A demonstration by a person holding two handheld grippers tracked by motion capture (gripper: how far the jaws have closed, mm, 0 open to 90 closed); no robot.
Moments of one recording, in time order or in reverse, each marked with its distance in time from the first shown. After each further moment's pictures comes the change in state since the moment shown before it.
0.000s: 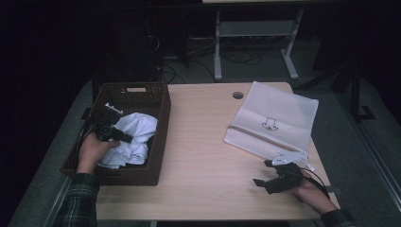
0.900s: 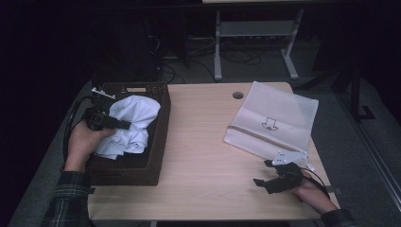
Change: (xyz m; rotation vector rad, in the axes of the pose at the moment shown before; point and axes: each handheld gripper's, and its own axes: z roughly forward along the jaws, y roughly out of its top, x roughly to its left) left arm -0.029 0.018 -0.063 -0.148 -0.053 0.050; right arm 0.000 0.000 0.000 -0.001 -0.001 0.002
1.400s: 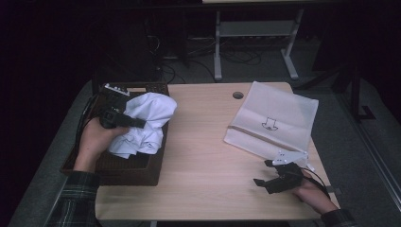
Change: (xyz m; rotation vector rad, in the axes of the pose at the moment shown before) left arm -0.046 0.022 0.001 -0.022 -0.096 0.096; right arm 0.000 0.000 -0.001 -0.002 -0.001 0.001
